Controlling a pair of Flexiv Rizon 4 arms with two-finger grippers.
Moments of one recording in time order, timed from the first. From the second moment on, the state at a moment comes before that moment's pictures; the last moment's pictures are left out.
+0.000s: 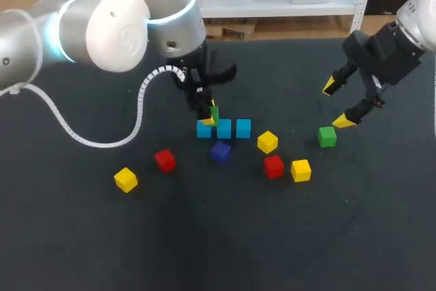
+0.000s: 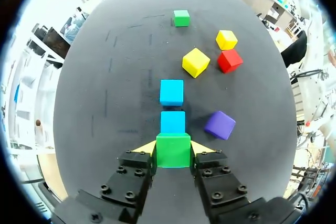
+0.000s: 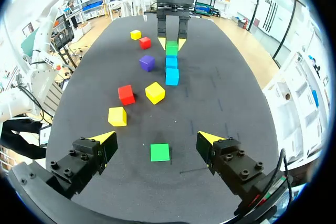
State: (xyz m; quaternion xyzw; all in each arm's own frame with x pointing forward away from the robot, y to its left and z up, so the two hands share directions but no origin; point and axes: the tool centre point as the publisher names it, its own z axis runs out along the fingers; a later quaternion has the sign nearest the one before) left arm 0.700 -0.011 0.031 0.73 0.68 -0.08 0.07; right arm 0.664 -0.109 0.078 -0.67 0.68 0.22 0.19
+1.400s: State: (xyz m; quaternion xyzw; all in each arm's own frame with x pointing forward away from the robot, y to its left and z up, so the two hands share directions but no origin) left arm 0.704 -0.013 0.021 0.73 0.68 -0.10 0.06; right arm 0.664 -0.109 0.078 -0.67 0.68 0.22 0.19
